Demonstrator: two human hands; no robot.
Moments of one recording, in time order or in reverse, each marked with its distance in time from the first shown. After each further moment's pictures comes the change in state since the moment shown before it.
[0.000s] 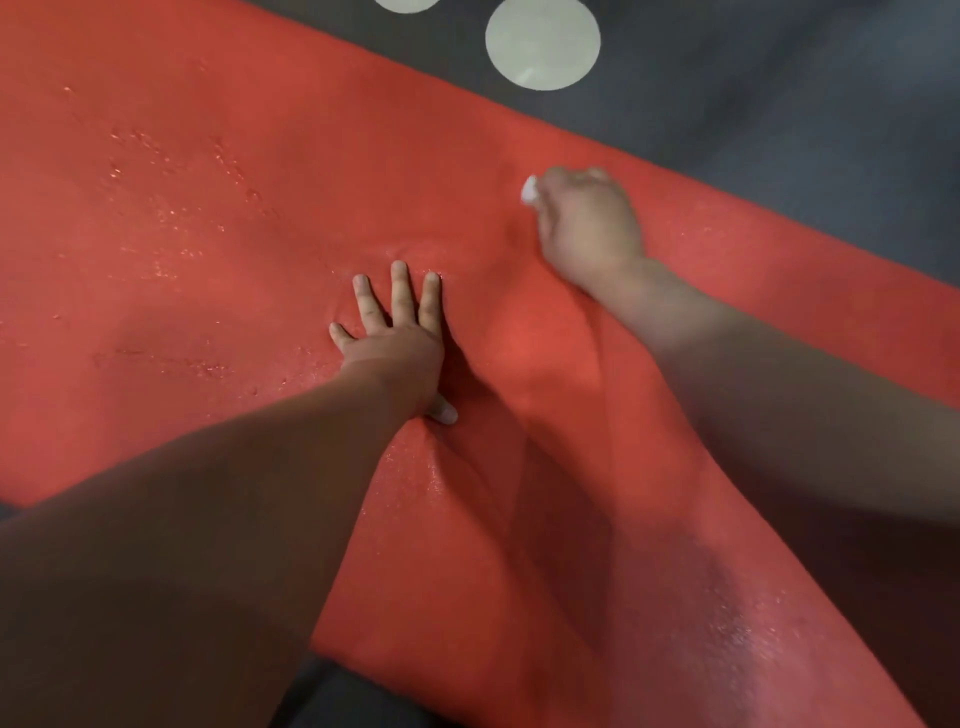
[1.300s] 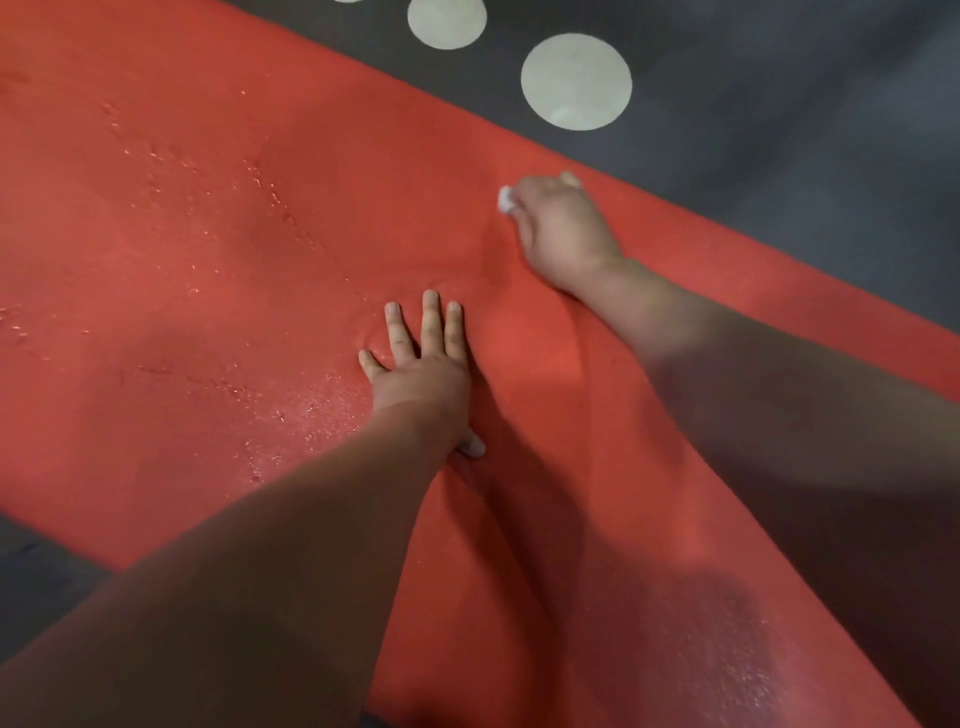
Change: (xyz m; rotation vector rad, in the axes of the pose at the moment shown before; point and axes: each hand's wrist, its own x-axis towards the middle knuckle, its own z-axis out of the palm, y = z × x) left_hand 0.001 -0.007 0.004 -0.026 0.046 0.013; right_hand 0.053 -0.032 0.030 0.088 -0.063 -0.181
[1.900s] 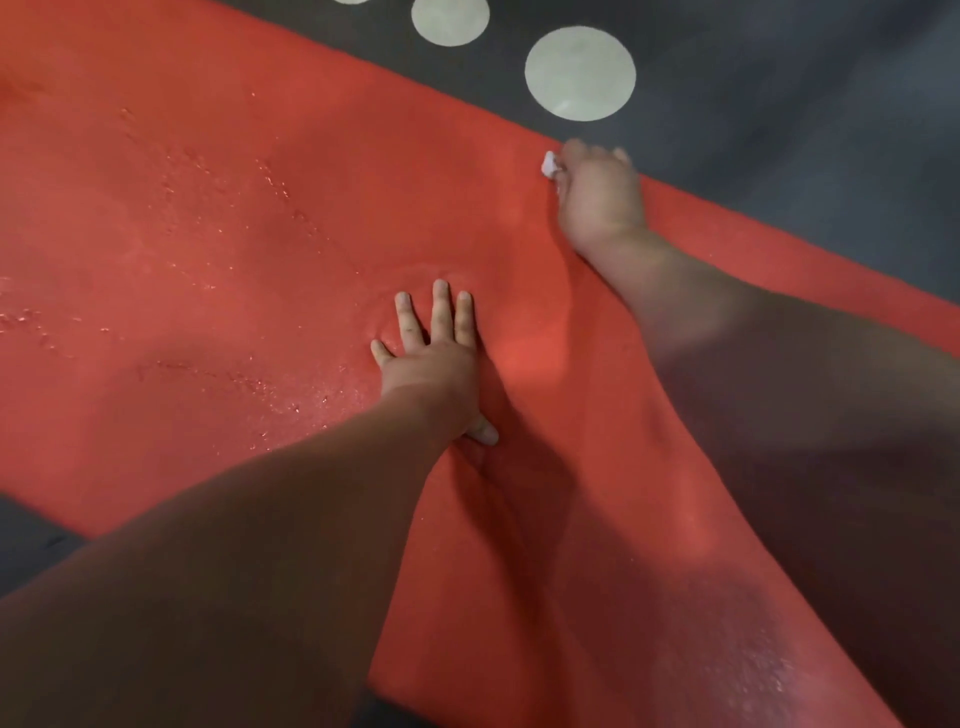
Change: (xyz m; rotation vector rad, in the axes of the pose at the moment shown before) left_hand -0.002 -0.005 0.000 0.003 -0.001 0.029; right_hand 0.007 0.017 -0.008 -0.139 0.059 0.325
